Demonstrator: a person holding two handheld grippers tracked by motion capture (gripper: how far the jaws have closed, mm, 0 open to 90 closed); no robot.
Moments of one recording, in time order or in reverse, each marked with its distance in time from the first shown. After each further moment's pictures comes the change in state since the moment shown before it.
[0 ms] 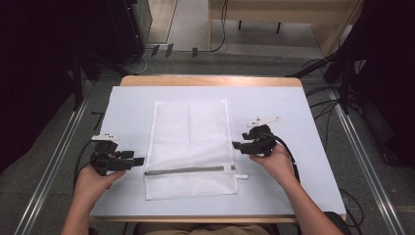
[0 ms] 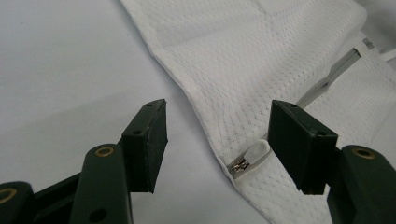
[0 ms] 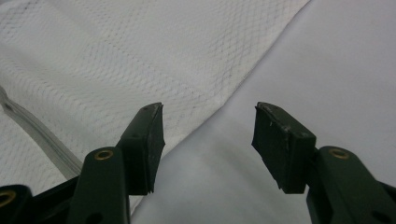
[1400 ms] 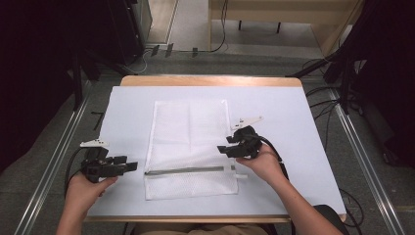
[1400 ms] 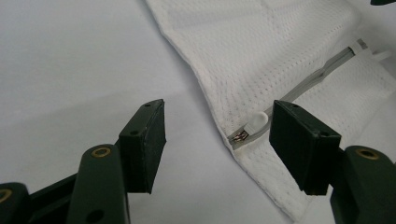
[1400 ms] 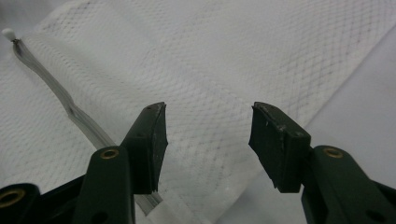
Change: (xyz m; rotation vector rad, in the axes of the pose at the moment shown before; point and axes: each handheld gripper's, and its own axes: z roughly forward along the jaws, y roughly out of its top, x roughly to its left) left arm 0.003 -0.020 -0.018 -0.021 0.004 -0.051; right arm 0.039 0.018 0.013 0.027 0.097 -0.076
